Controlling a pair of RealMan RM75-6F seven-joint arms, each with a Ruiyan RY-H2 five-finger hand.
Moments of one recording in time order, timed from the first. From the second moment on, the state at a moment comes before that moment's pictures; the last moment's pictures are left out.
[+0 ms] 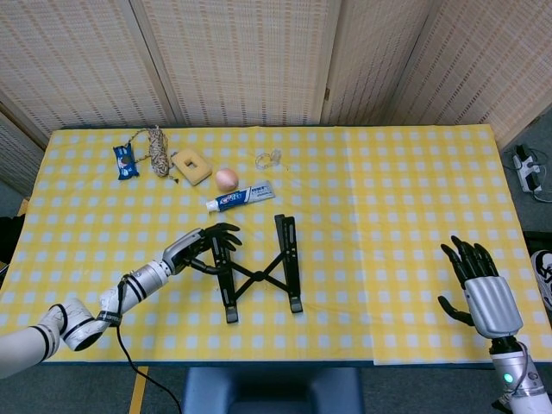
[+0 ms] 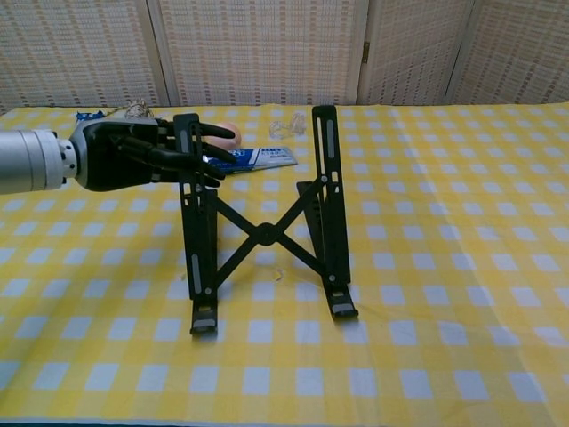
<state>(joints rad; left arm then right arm) -0.87 -1.42 -0.06 -1.23 1.71 0.78 -1.71 0.12 -1.18 0.04 -1.58 -1.57 1.45 -0.01</state>
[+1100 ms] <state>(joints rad) -0.88 -1.31 0.25 -1.25 1.94 1.29 -1.84 0.38 -1.23 -0.01 -1.61 -1.74 1.19 0.48</state>
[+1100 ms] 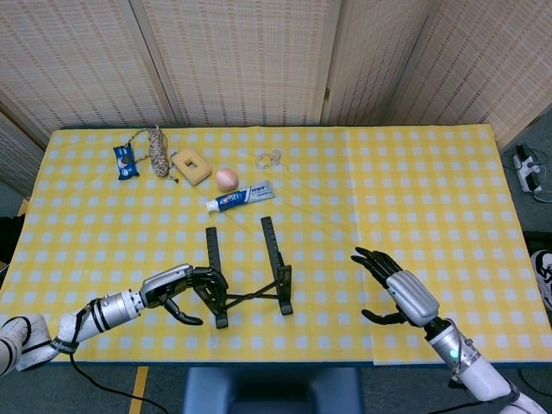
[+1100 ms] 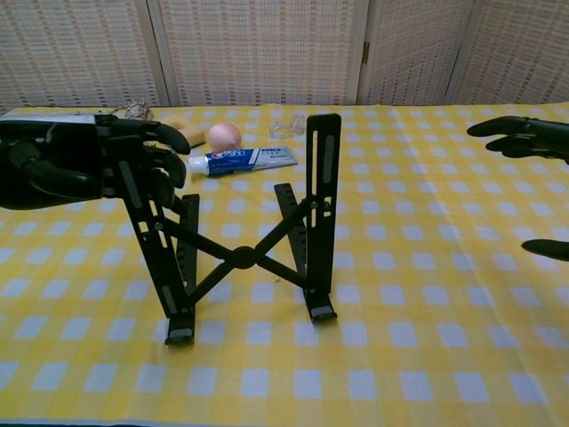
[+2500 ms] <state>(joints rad) -0.91 -1.27 0.30 -1.35 1.89 1.30 -1.74 0.80 -1.64 -0.04 -1.23 -1.72 1.04 1.48</state>
